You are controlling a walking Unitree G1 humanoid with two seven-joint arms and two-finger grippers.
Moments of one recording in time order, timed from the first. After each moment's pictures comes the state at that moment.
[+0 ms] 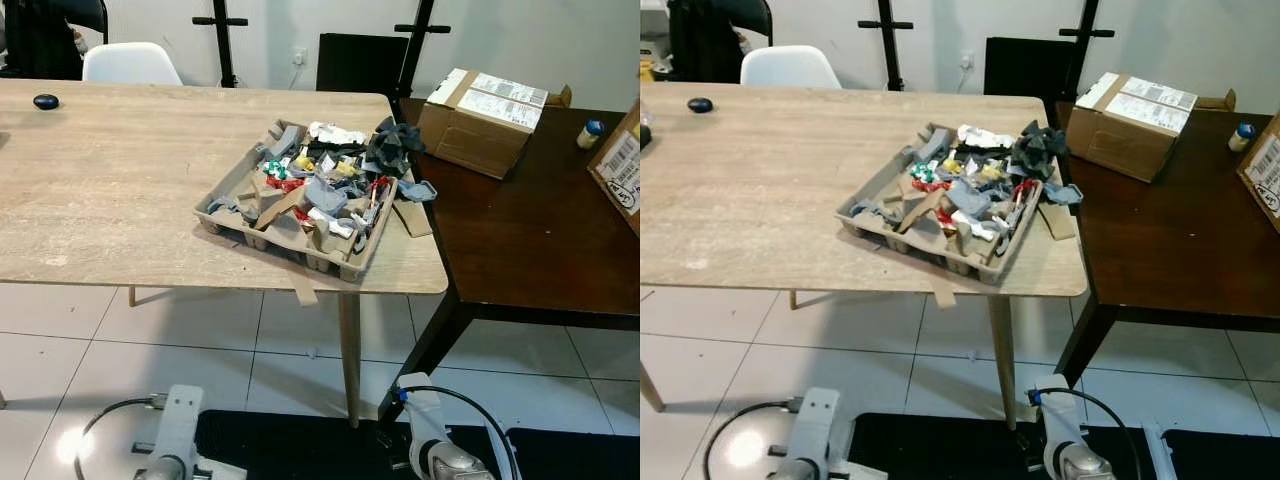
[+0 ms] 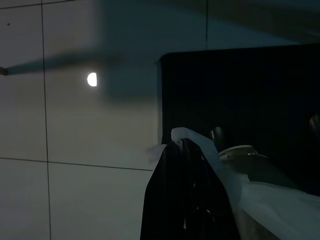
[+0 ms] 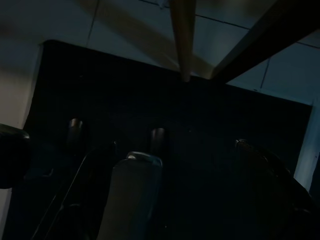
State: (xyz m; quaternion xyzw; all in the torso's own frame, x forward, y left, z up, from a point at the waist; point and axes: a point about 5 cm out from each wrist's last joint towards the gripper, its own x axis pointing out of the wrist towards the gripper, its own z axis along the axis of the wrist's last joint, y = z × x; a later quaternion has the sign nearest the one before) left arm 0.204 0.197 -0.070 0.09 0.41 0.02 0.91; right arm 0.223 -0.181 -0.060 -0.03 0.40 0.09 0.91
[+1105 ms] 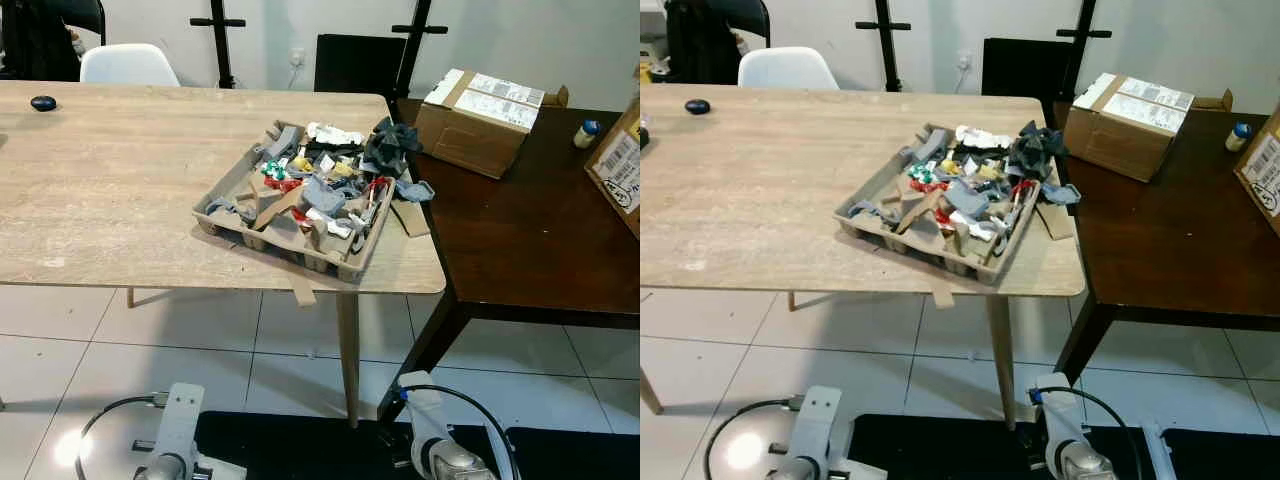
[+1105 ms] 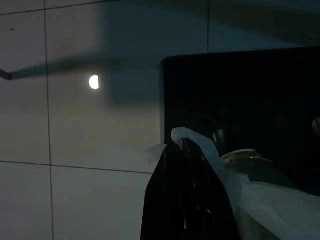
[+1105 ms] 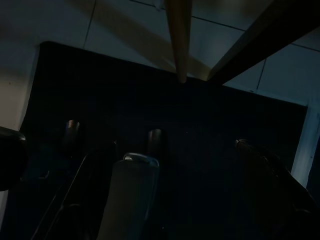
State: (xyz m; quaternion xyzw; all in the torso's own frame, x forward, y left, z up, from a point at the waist) left arm 0.207 0.203 -0.068 0.09 0.40 0.02 0.91; right arm 0.224 -0.182 -0.060 -0.04 0.40 0.09 0.91
